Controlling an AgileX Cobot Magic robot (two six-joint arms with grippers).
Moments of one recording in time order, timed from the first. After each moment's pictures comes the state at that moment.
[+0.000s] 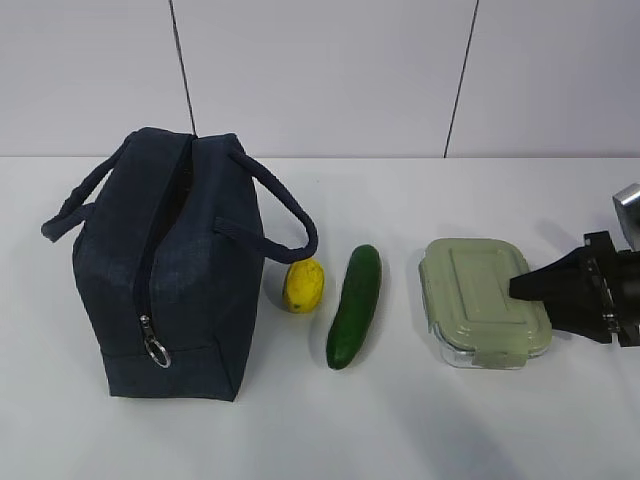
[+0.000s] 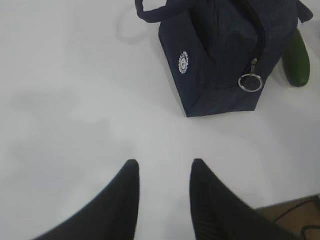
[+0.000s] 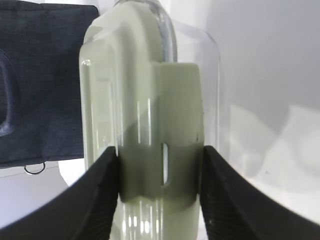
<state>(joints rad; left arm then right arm) -0.16 0.11 -0.51 -0.11 1.10 -0.01 -0.37 1.97 -0.84 1.37 1.11 -1.21</state>
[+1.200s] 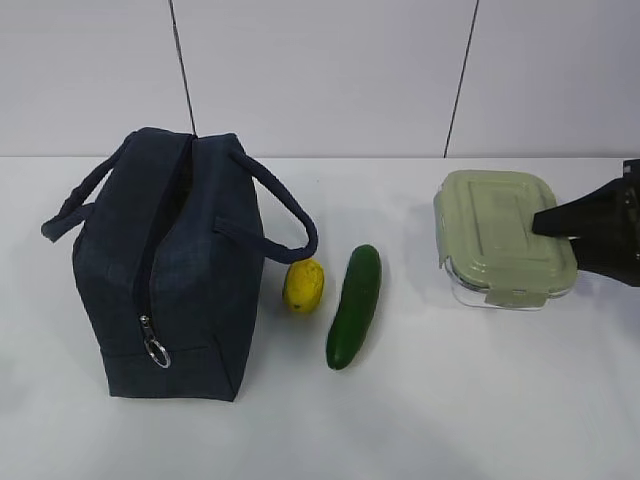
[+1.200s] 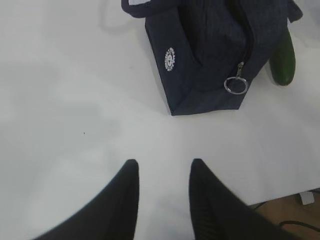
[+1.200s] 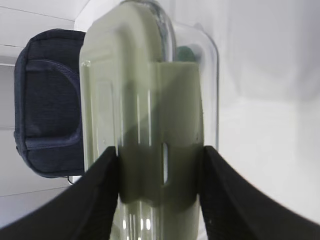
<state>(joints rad) -0.16 0.28 -0.57 -0.16 1.07 -0.01 -0.37 1.71 -0.83 1.36 1.12 -1.03</state>
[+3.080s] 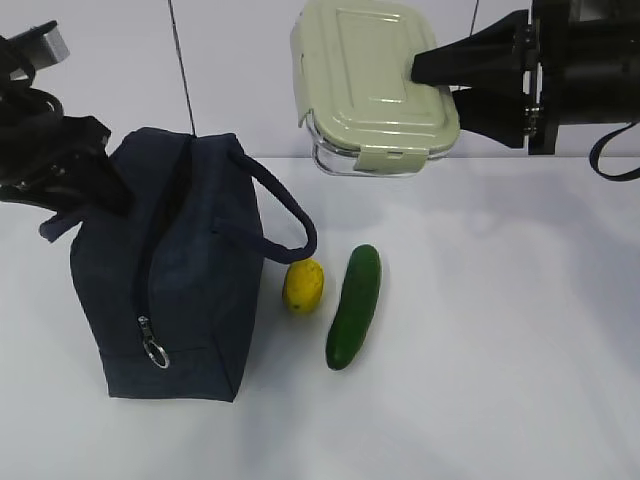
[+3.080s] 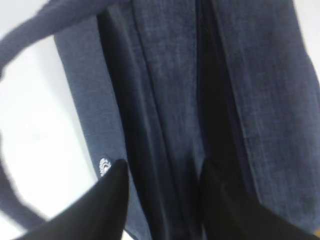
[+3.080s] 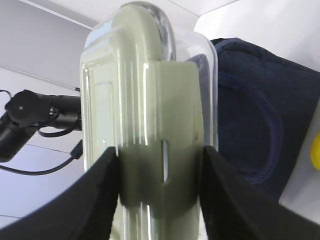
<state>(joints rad) -0.16 1.62 -1.18 -0.54 0.91 0.30 -0.02 1.60 -1.06 1.56 1.15 -0.93</state>
